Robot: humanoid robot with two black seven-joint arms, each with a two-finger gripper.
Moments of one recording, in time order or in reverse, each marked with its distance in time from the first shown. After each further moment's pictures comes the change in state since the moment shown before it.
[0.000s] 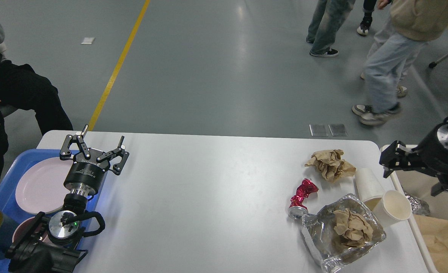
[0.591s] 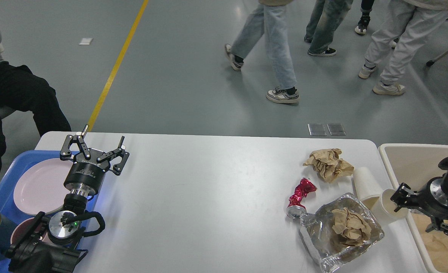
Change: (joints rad) left arm 0.000 0.000 0.001 0.000 0.000 0.000 0.000; right arm -0.680 -0.019 0.343 -0.505 0.010 -0.088 0.000
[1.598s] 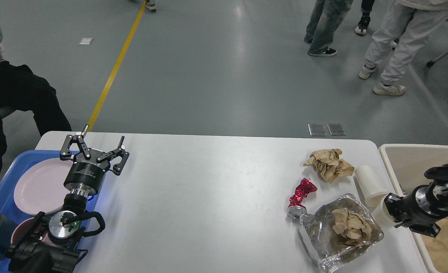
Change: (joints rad) left arm 0.000 0.000 -0.001 0.000 0.000 0.000 0.000; right arm -0.025 -0.046 0.122 0.074 0.005 -0.080 -0.033
